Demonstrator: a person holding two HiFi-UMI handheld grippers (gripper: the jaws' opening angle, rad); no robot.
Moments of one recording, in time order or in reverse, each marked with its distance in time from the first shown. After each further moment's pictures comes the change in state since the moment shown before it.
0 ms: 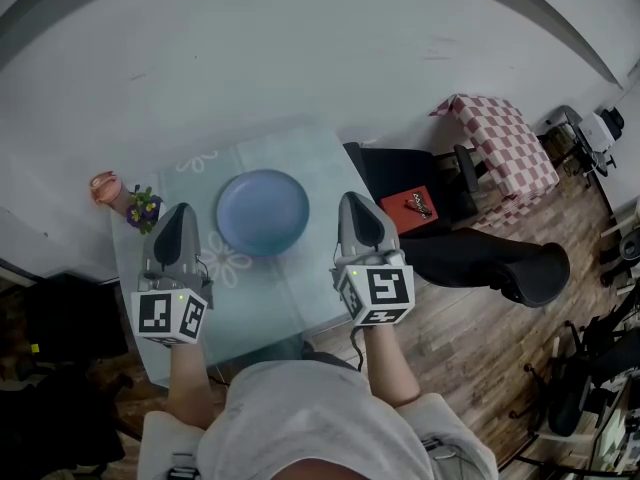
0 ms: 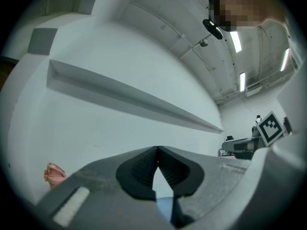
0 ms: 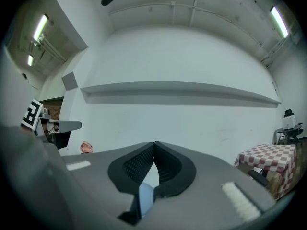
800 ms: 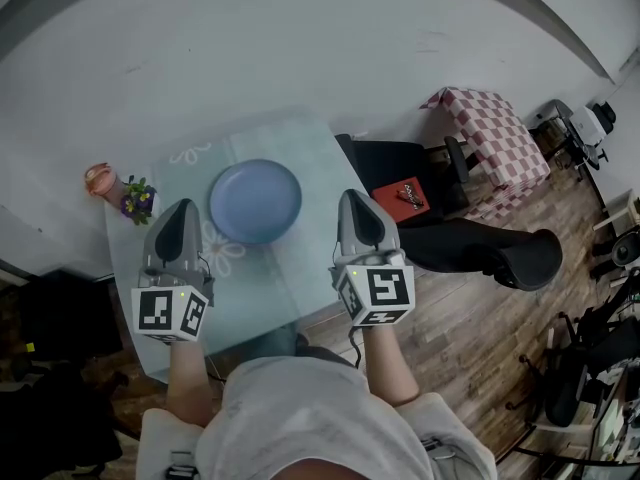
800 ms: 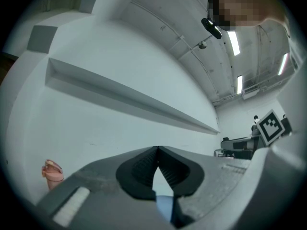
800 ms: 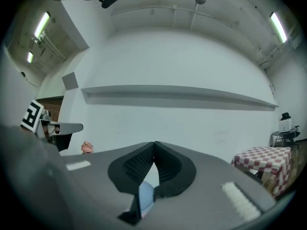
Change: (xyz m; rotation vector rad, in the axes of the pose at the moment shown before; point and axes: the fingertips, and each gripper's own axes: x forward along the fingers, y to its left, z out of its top) left arm -0.016 -0.019 -0.001 -0.020 0.002 -0.032; right arm -0.031 0.003 0.008 -0.018 -0.012 -0.028
